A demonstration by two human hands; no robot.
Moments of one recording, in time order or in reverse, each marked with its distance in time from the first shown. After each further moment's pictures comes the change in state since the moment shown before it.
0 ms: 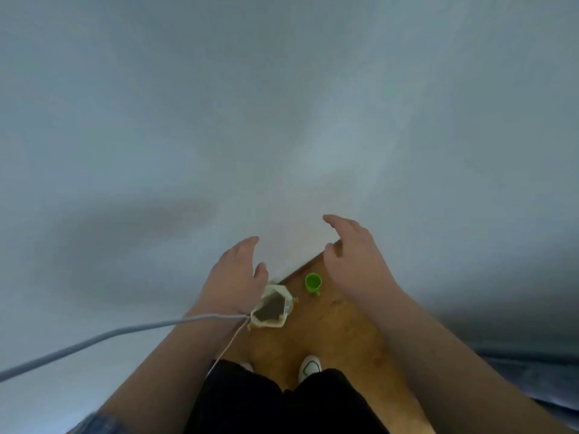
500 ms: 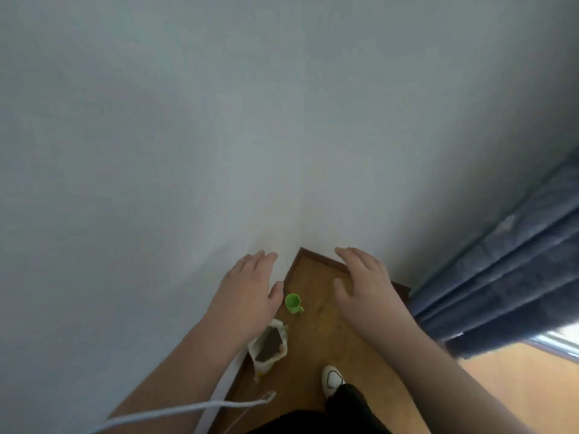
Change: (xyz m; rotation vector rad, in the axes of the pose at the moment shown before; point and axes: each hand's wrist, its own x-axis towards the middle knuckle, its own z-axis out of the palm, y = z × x) left_hand -0.069 0.009 -0.066 0.302 -0.110 0.619; right_hand -0.173 -0.060 0.030 -0.035 0.395 0.334
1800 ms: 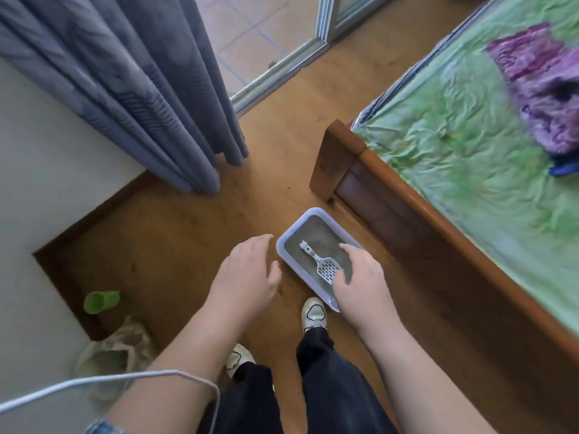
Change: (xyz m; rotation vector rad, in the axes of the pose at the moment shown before) left_hand -0.114 0.339 0.448 0.178 -0.690 0.841; right_hand -0.398 0.403 0.119 0.441 0.520 1.272
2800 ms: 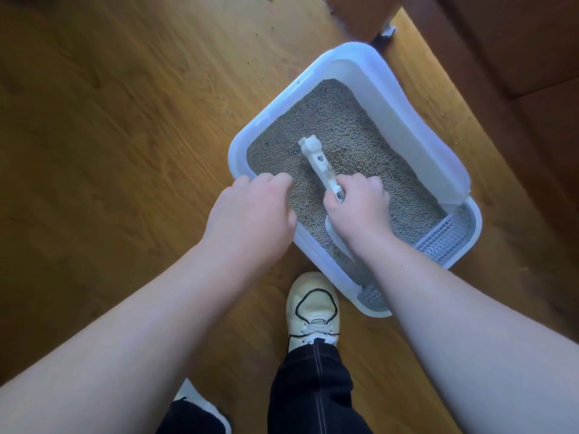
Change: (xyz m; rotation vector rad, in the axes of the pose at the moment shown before) left_hand 0.282 -0.170 0.458 0.182 -0.130 0.040; right_hand 0.356 0.369 0.383 -0.507 -0.036 -0.023
